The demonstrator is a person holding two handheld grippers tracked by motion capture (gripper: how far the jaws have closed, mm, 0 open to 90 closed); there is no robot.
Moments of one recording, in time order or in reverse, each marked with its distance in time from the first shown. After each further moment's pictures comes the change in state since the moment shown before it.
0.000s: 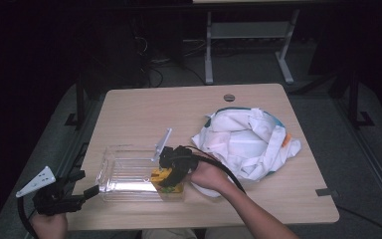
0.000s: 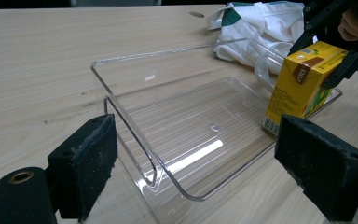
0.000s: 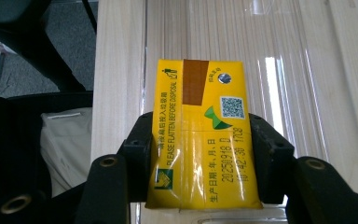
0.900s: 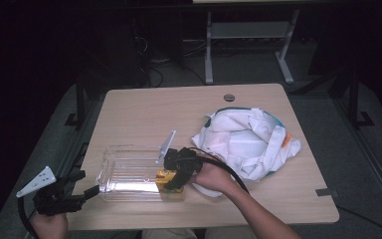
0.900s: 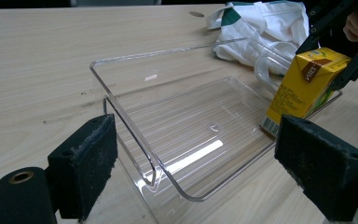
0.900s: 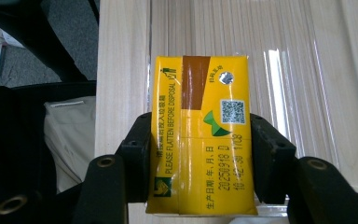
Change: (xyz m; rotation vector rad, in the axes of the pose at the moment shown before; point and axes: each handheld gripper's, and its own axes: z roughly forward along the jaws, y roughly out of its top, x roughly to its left) left arm -0.001 0.000 0.001 0.001 0.001 -0.002; right arm 0.003 -0.010 -0.003 0.024 0.005 0.004
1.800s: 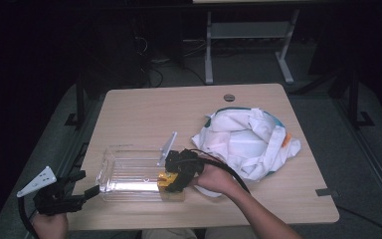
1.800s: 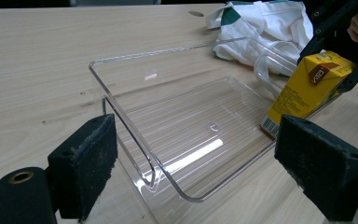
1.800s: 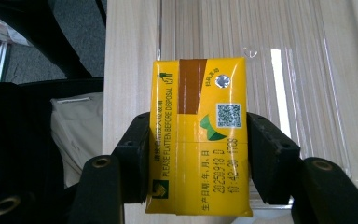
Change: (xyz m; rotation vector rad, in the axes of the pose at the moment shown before) left arm 0.000 0.000 0.001 0.001 0.000 0.003; right arm 0.005 -0.003 -0.002 0.005 0.016 0.005
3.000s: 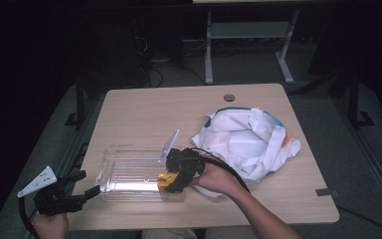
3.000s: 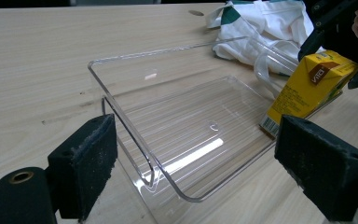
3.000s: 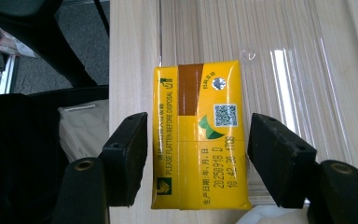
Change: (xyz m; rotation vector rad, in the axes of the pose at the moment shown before) left arm -0.001 0.000 0.001 0.004 0.002 0.003; right arm -0.001 -0.001 -0.005 -0.023 0.013 0.041
